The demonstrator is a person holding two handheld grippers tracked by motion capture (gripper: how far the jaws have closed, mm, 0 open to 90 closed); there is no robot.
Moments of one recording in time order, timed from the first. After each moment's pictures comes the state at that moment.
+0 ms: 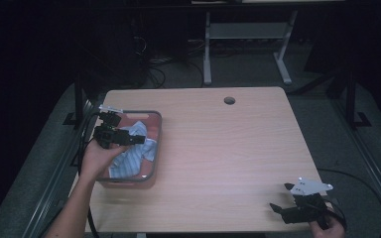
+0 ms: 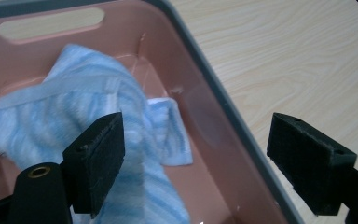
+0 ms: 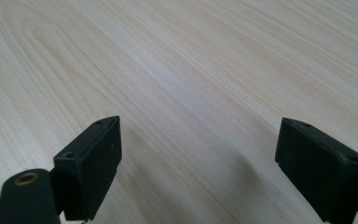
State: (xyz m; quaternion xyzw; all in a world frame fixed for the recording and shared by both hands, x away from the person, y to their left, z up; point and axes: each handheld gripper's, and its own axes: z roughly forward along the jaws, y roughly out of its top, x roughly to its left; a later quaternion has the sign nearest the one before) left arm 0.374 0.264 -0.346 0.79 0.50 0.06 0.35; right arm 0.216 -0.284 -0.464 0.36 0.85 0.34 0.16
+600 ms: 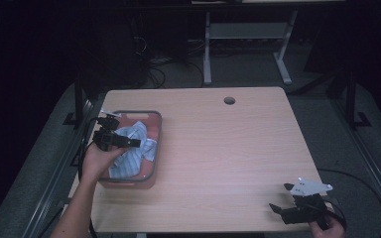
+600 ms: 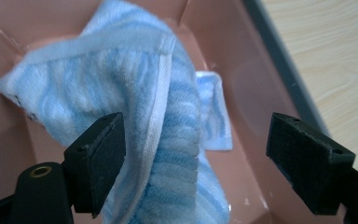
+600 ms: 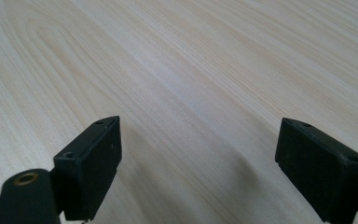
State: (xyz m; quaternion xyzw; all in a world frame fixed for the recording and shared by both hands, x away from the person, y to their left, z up) left arm 0.385 0.275 -0.371 0.78 0.54 0.06 0.29; right arm 0.215 -0.282 -0.464 0.36 0.85 0.34 0.16
